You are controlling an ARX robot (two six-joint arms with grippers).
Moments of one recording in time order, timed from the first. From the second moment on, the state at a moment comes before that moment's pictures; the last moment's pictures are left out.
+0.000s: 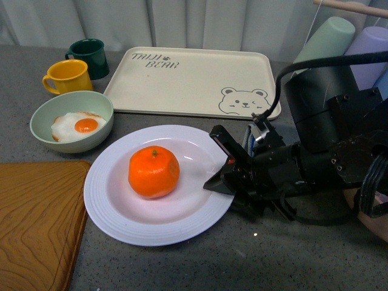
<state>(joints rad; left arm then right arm) 0.00 0.00 0.02 0.00 0.00 0.00 0.38 2.20 0.92 0.32 -0.56 0.89</state>
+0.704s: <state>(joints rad) 0.00 0.00 0.02 0.00 0.00 0.00 0.30 2.14 0.89 0.76 -0.53 1.05</state>
